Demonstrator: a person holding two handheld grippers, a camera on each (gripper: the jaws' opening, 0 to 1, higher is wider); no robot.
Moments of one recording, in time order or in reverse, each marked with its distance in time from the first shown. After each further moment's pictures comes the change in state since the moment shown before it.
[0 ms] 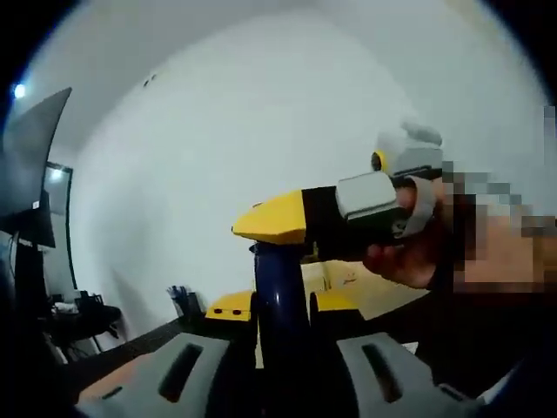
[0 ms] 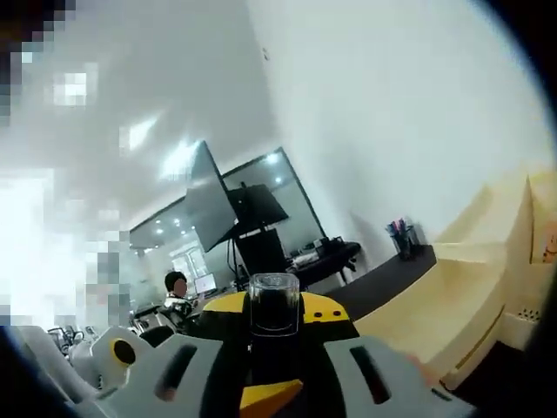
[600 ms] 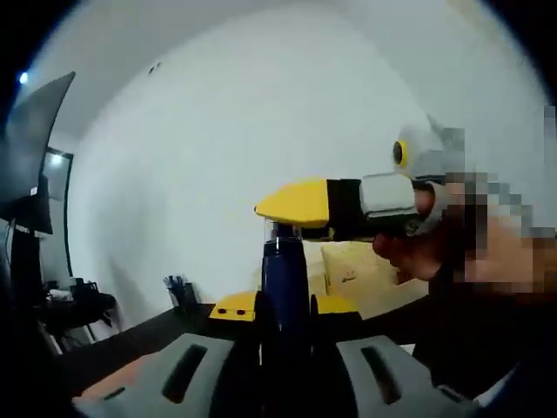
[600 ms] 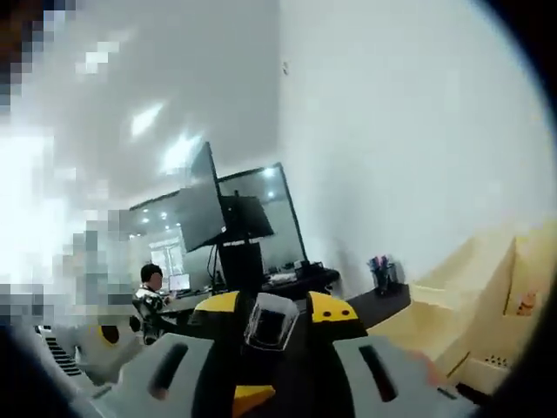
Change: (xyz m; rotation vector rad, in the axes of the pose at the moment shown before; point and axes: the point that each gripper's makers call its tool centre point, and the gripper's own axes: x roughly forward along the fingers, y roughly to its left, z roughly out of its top) left arm 0.004 0.006 -0.005 -0.054 0.038 -0.019; right arm -0.013 -0.007 0.033 -0.208 -0.110 -0.077
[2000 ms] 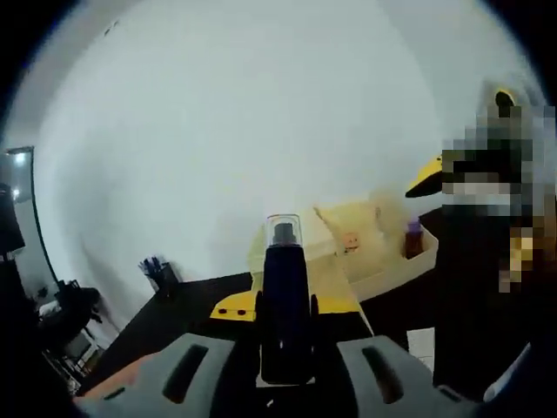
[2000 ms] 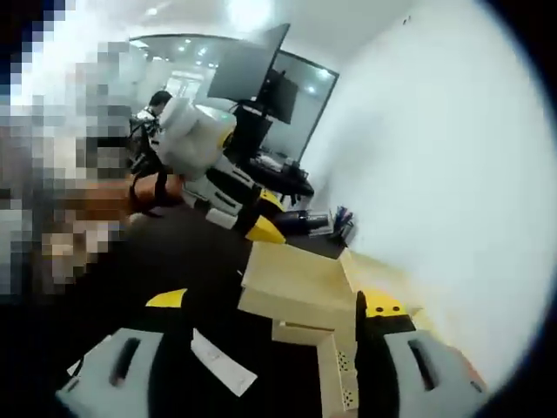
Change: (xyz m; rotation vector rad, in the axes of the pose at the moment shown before) left arm 0.076 0.018 -0.009 0.063 0.287 -0.166; right arm -0.094 -0.037 -0.033 -0.668 0.636 -0.016
